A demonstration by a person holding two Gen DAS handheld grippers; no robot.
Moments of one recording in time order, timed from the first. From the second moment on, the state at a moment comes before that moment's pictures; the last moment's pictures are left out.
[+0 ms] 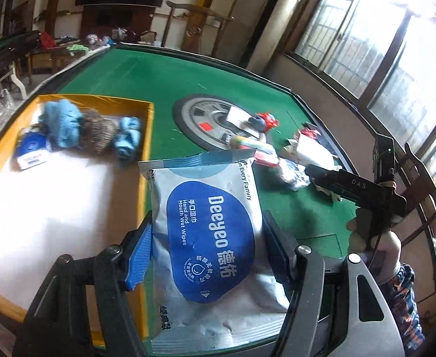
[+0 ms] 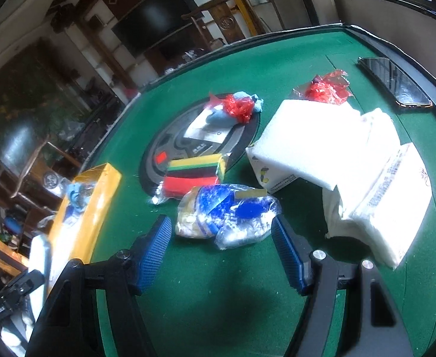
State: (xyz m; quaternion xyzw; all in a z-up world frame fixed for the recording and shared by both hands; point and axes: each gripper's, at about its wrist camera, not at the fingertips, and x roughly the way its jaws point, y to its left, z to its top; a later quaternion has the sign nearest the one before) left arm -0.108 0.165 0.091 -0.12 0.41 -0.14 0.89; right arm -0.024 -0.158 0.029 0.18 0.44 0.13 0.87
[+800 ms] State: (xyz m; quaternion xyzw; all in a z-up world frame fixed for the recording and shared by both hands) left arm -0.019 0.318 0.023 -0.10 0.50 0.06 0.86; right arm -0.003 -0.117 0.010 0.12 0.48 0.05 0.87
